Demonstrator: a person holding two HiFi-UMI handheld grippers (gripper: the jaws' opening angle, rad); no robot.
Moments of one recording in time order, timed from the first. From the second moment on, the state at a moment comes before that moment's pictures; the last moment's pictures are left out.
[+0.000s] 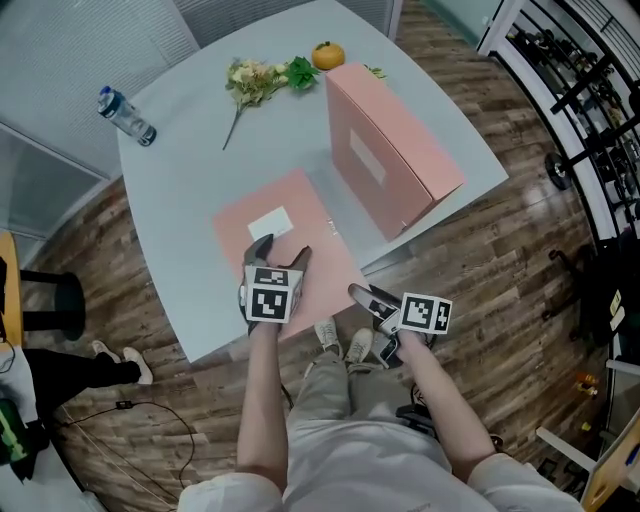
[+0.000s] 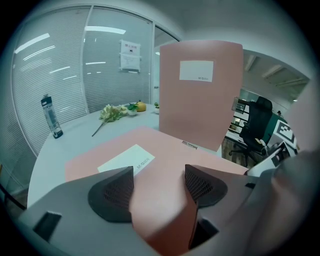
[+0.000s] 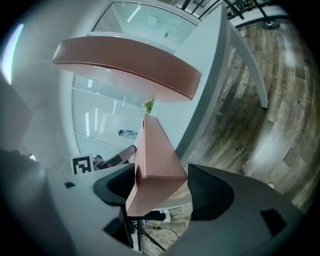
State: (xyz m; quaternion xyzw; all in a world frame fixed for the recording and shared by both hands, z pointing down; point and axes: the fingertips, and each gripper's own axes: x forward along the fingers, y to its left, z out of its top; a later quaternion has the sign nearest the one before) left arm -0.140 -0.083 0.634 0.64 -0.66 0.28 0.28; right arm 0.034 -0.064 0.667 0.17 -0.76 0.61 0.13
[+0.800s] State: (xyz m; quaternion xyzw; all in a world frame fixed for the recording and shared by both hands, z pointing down) left arm -0.137 -0.084 0.625 0.66 -0.65 0.23 0.31; right arm 0.032 -0.063 0.656 0.15 -0.75 0.64 0.11
